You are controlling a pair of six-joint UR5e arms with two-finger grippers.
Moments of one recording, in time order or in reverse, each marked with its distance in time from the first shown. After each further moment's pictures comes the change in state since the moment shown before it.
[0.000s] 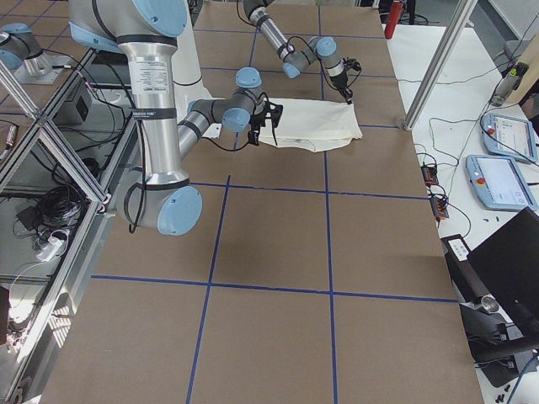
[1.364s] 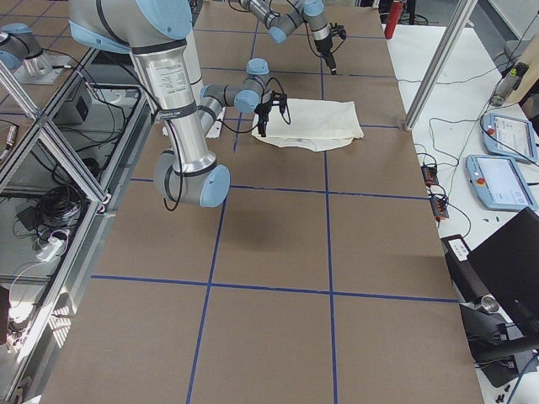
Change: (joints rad) left arm -0.054 0.322 -0.662 0.423 -0.136 0.246; right arm -0.098 0.329 -0.241 -0.212 -0.098 -0.173
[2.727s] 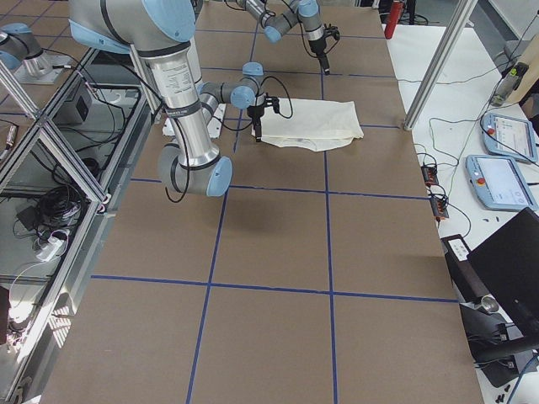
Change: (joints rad) left arm 0.021 0.051 -0.034 -0.004 -0.004 -0.010; right arm -0.072 0.084 -0.103 -0.153 -0.046 -0.217
